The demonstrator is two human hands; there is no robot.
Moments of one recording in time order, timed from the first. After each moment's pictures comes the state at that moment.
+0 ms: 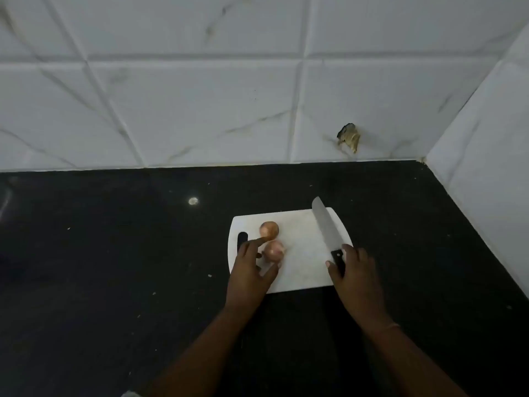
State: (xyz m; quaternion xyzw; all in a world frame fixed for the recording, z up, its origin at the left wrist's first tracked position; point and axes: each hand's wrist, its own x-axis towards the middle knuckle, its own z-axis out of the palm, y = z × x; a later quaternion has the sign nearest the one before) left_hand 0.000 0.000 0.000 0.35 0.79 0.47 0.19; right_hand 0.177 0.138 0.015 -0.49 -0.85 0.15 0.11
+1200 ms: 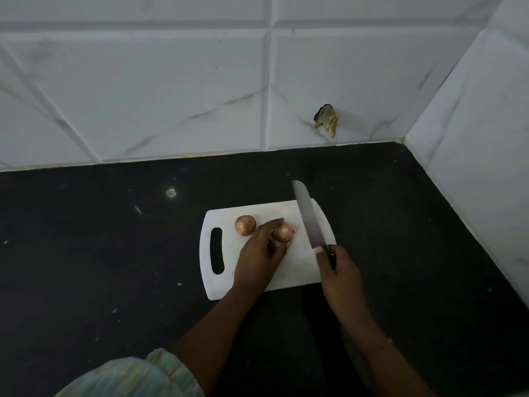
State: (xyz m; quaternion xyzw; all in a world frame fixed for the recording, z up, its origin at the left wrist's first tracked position) left_hand 0.010 0.077 -0.019 0.45 0.75 0.44 0.19; right_hand 0.171 0.130 0.033 -0.53 -0.69 0.44 0.22
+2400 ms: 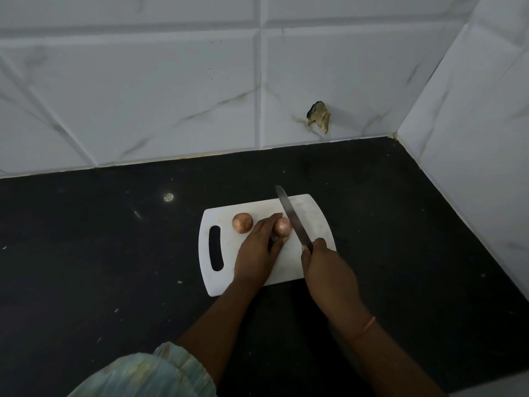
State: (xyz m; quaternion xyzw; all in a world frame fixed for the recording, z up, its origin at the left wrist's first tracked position) left_hand 0.010 0.081 -0.019 0.48 0.77 0.39 0.16; right_hand 0.154 0.120 0.040 -0.53 -0.83 0.17 0.04
